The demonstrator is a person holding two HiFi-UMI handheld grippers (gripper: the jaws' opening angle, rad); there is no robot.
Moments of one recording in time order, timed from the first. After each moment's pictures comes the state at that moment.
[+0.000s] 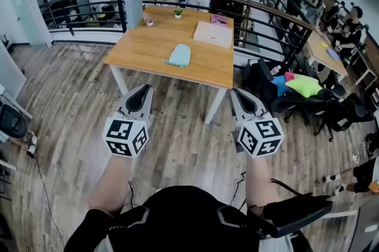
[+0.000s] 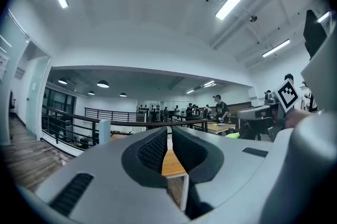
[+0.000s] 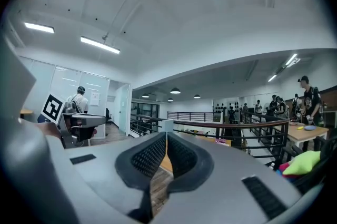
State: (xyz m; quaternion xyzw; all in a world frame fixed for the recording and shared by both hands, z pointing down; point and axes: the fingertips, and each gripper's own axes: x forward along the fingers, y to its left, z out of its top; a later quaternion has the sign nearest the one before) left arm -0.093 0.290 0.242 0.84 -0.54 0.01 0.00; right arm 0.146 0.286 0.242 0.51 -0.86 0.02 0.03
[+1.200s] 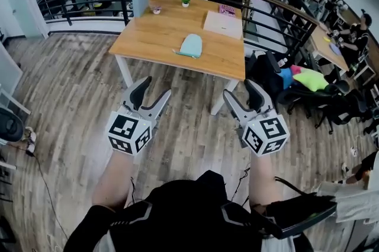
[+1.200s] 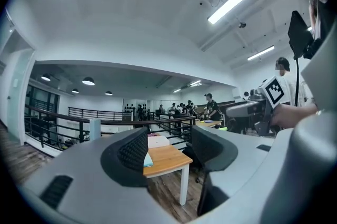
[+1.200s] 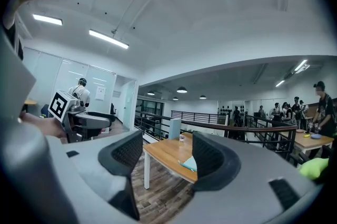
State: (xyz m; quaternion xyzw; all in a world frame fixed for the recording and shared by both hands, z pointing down) left arm -0.157 0.277 0.269 0.89 -0.46 0.02 -0.01; right arm 0.047 0.276 0.257 0.49 -0.87 -0.01 0.05
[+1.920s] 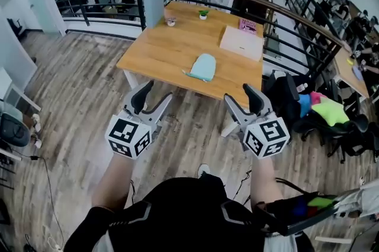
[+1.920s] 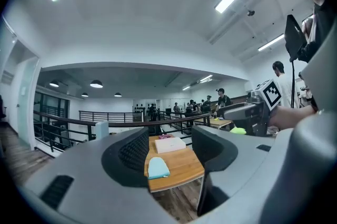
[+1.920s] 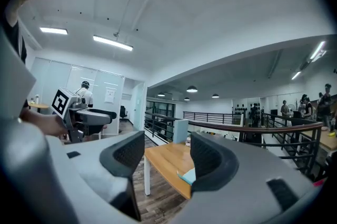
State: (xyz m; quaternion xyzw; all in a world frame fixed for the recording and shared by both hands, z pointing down) left arm -0.149 0.136 0.271 0.86 -0.51 0.04 -0.02; right arm 0.052 0.105 0.273 0.42 -0.91 -0.01 0.05
